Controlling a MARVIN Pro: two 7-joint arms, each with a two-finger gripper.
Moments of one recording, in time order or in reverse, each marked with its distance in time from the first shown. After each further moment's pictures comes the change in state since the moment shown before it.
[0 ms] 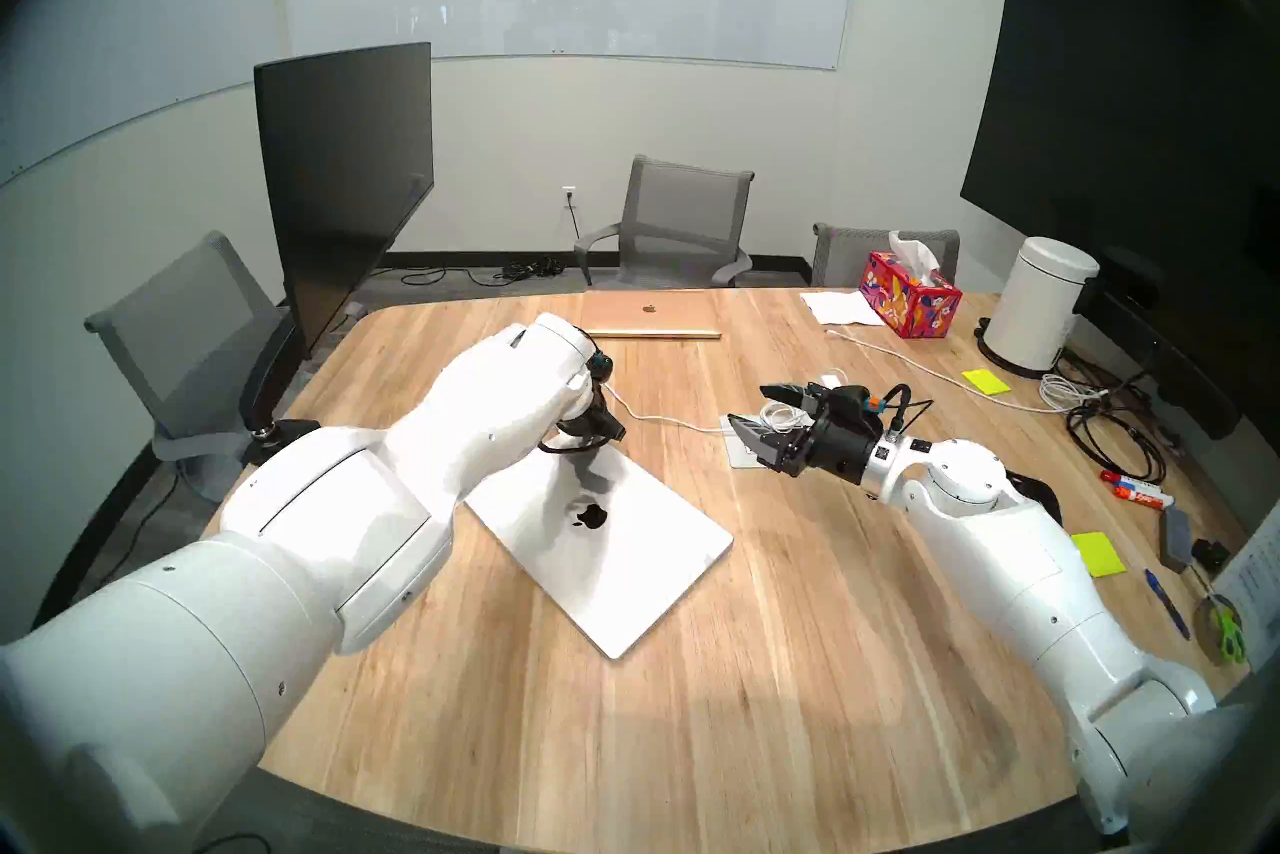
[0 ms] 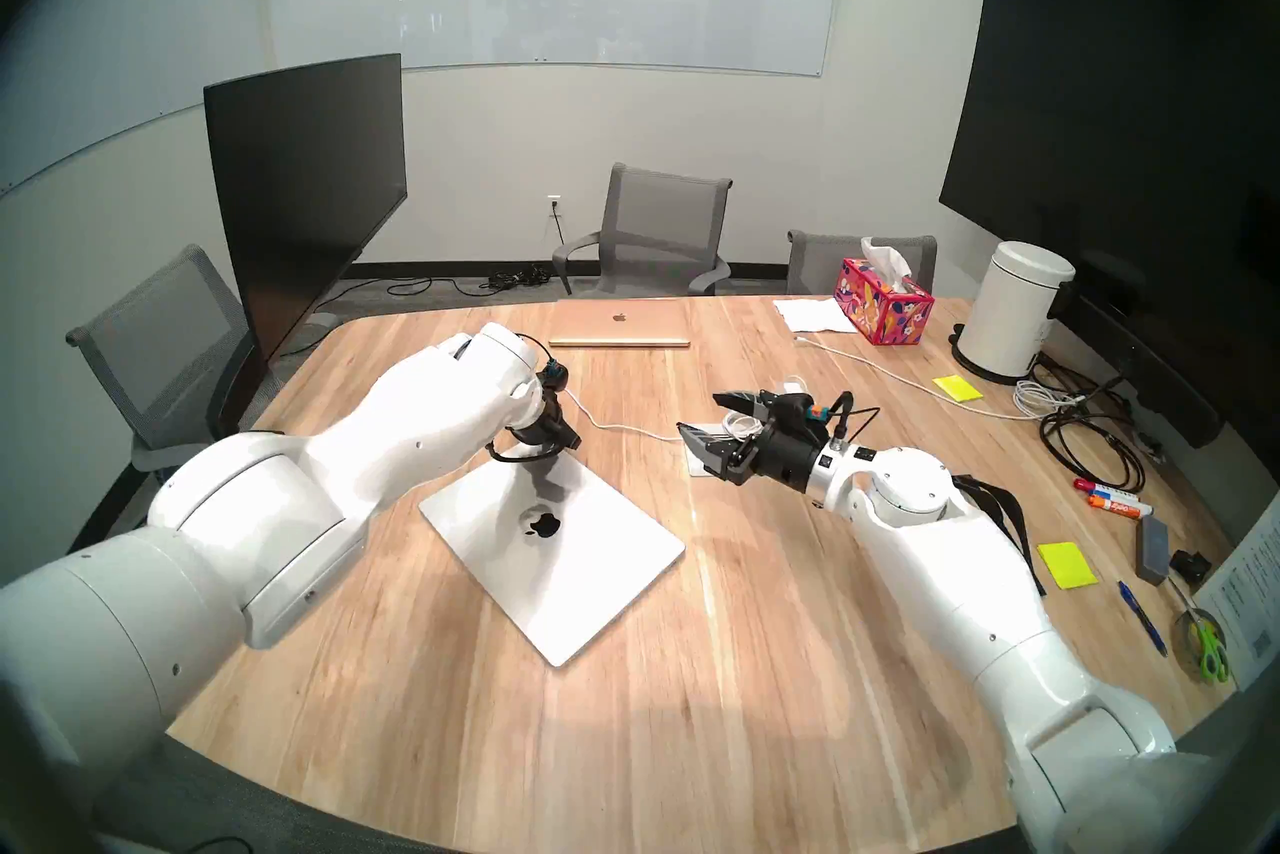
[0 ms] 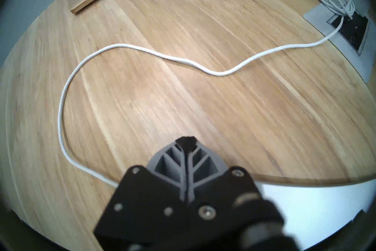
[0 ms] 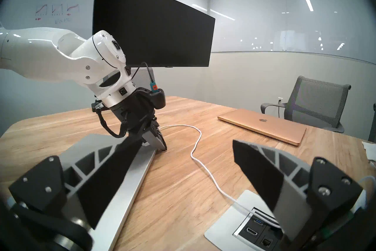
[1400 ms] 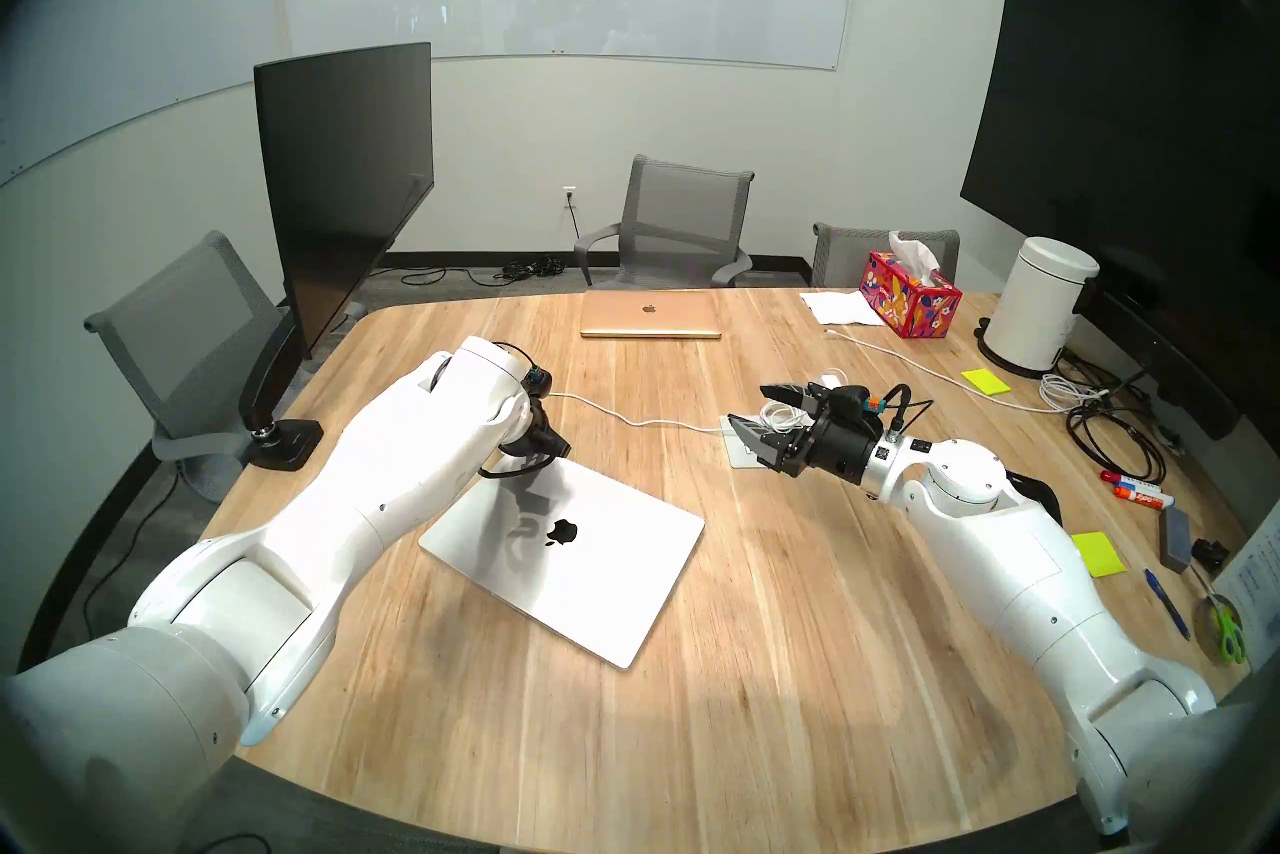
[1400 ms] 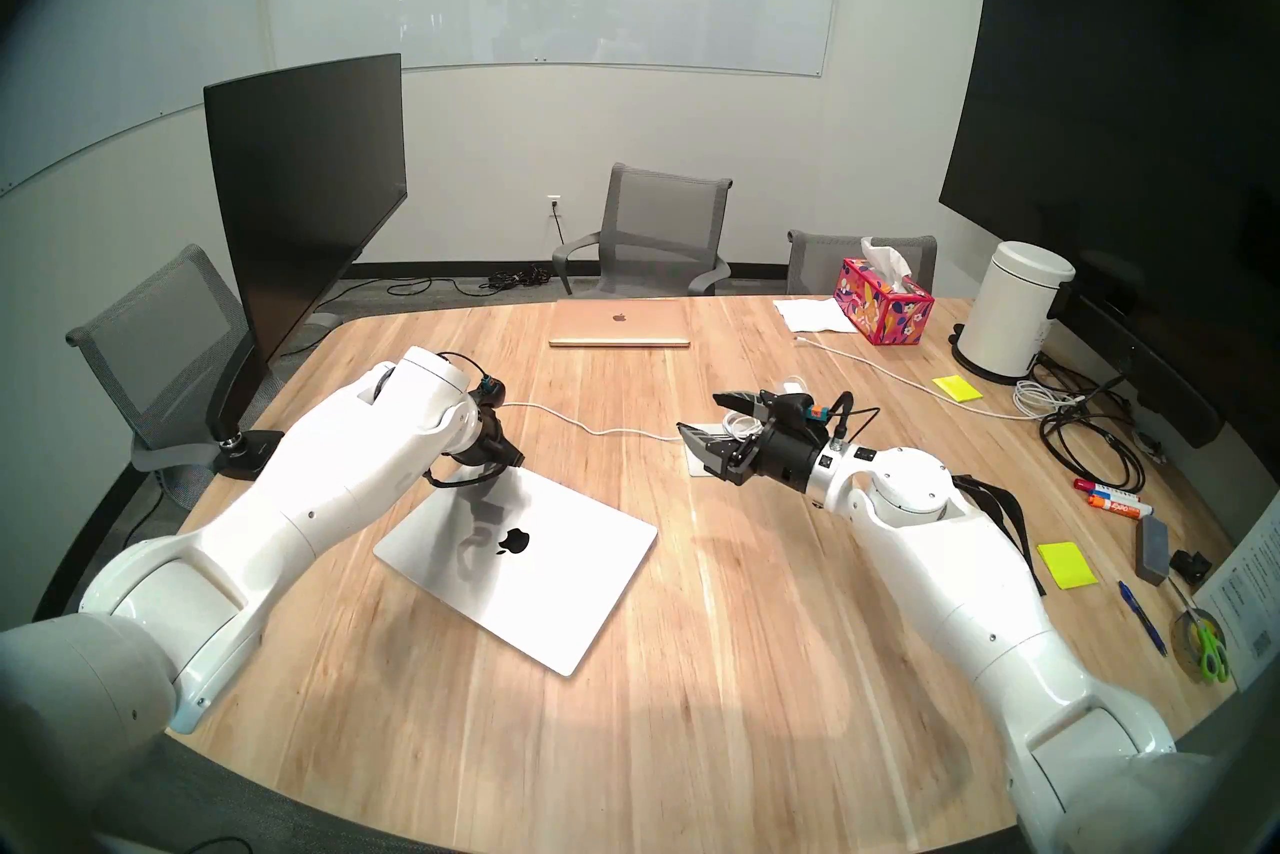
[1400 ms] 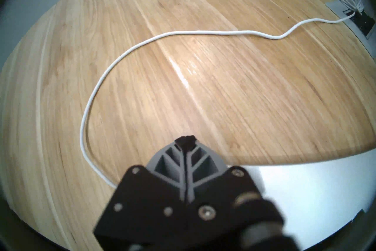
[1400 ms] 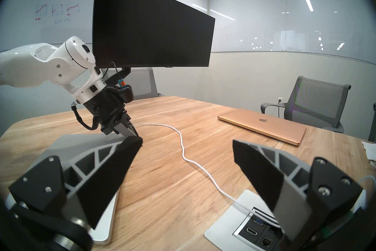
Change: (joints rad) left arm 0.282 0.272 -0.156 -0.517 -0.084 0.167 0.151; right arm 0.000 0.000 0.000 0.000 0.000 0.000 0.000
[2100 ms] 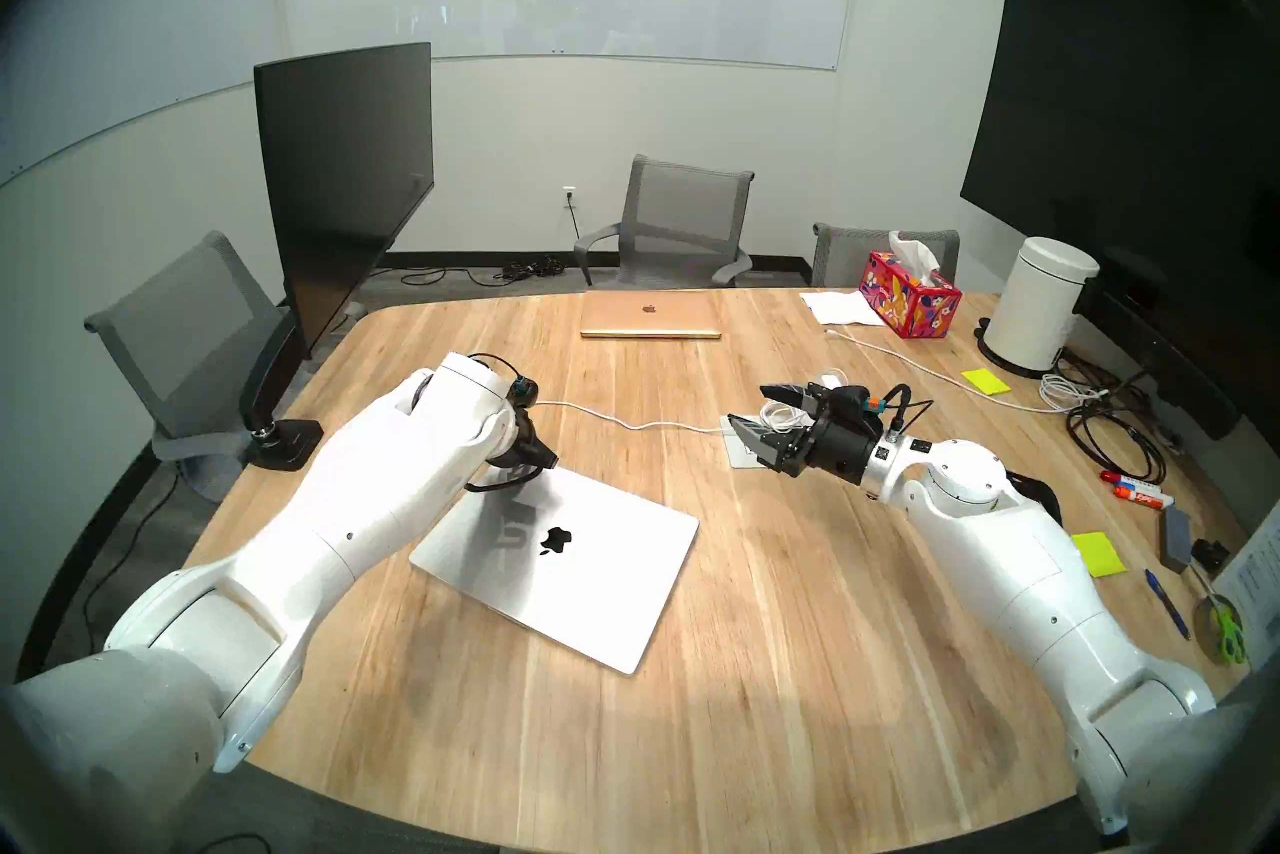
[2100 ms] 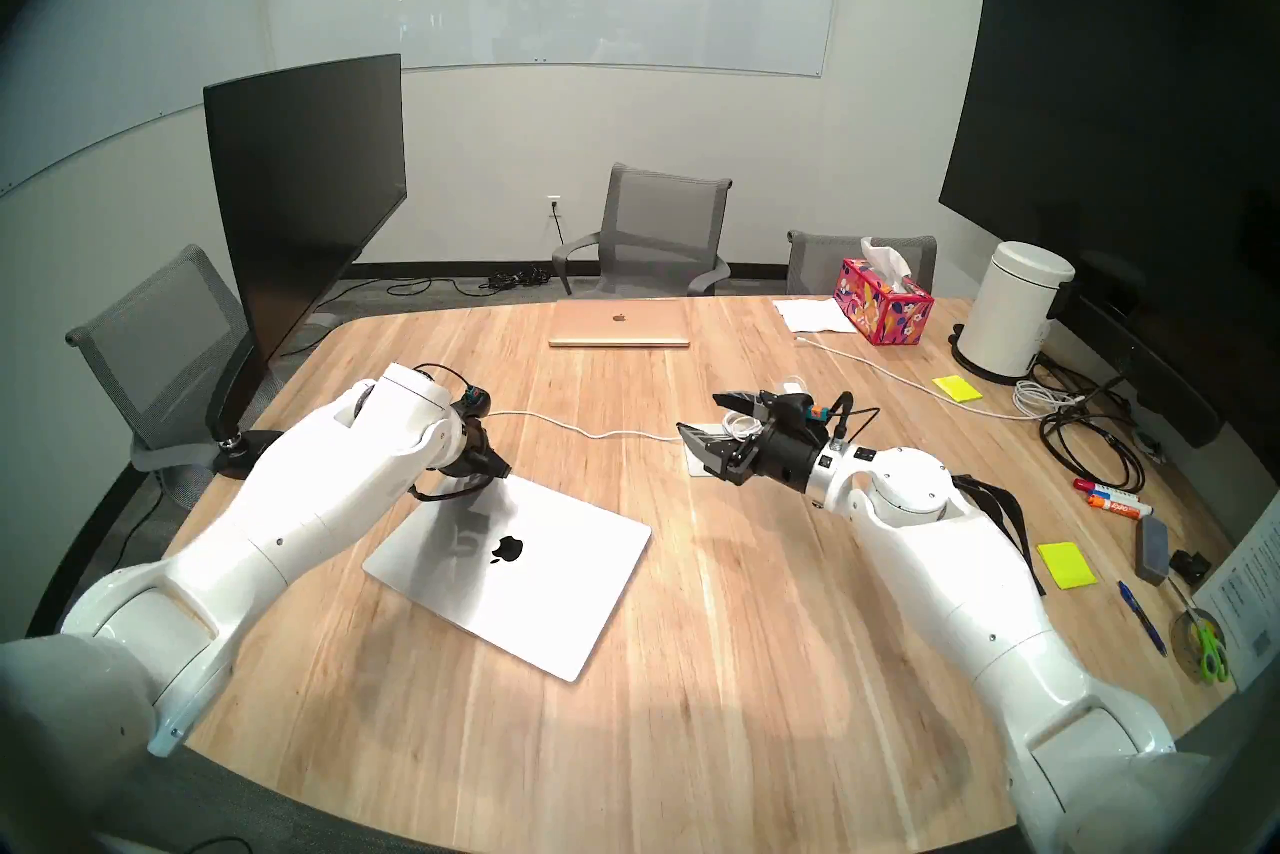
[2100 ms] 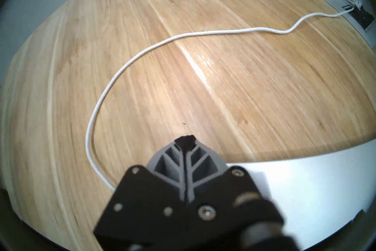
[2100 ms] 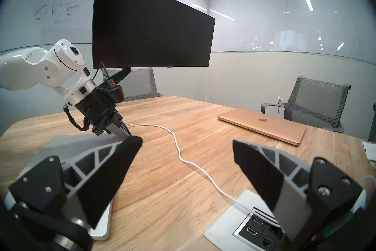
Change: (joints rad) left arm 0.094 0.084 -0.007 -0.154 -0.070 -0.003 0.090; right arm 0.000 0.000 0.000 0.000 0.000 0.000 0.000
